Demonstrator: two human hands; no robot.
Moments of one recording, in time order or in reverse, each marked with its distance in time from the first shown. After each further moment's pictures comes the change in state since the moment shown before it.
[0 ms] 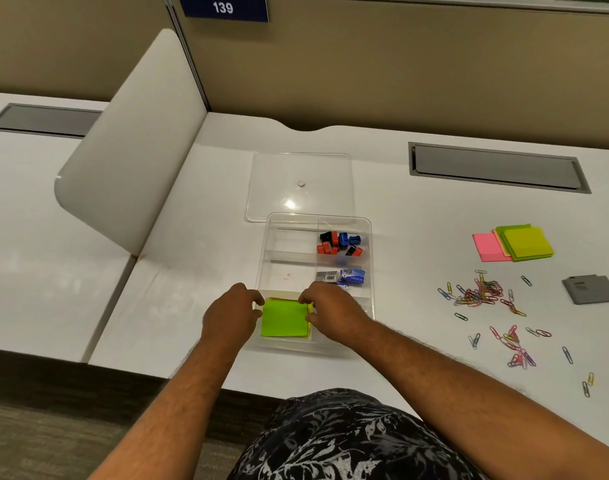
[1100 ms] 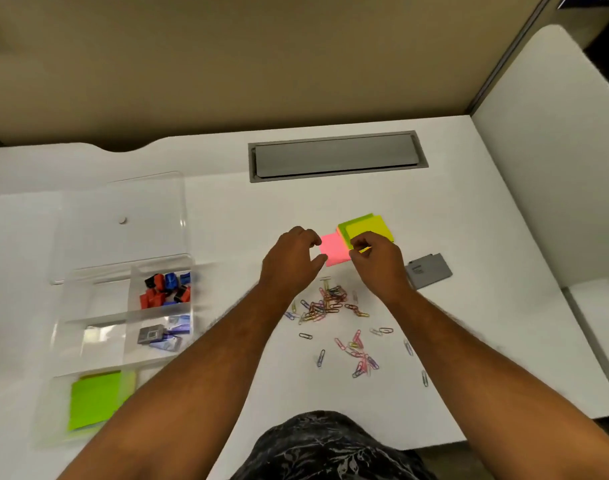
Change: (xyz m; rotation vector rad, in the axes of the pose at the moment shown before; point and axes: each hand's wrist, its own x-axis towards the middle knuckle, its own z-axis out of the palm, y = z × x) left_hand 0.095 0.459 0.080 -0.206 -0.008 0.526; right_hand -0.107 0.369 -0.186 0.373 0.652 0.532
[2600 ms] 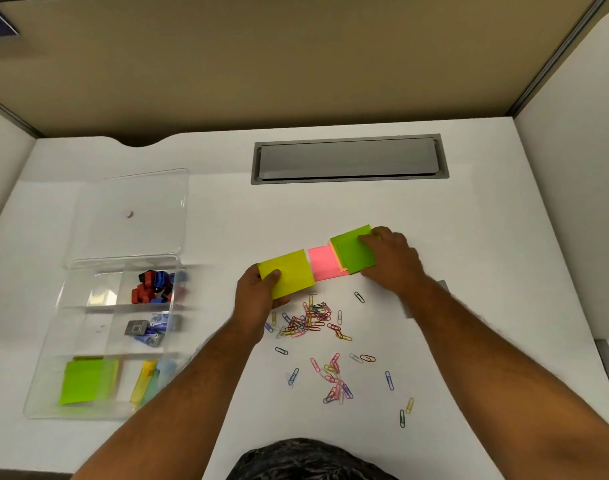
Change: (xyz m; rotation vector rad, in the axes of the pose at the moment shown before) left_hand -0.015 -0.001 0.039 -1.081 0.272 -0.775; right_hand 0.100 0.068 -0.032 -0.498 -0.378 -0.204
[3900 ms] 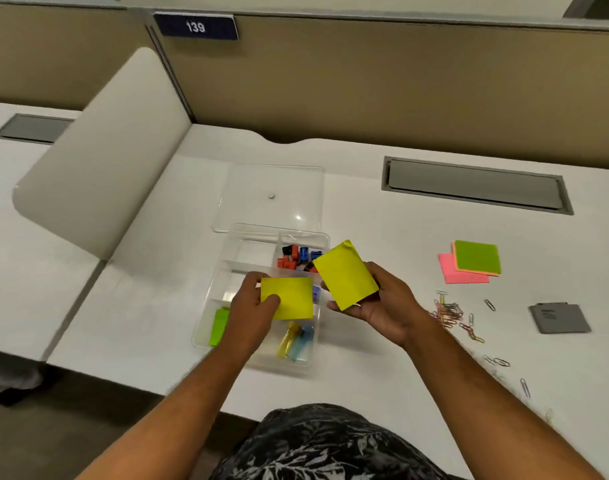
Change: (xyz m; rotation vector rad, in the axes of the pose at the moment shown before) left_hand -0.064 0.000 -0.310 0.286 0.122 0.295; right_hand -0.126 -0.322 0.066 1.793 -0.483 0.211
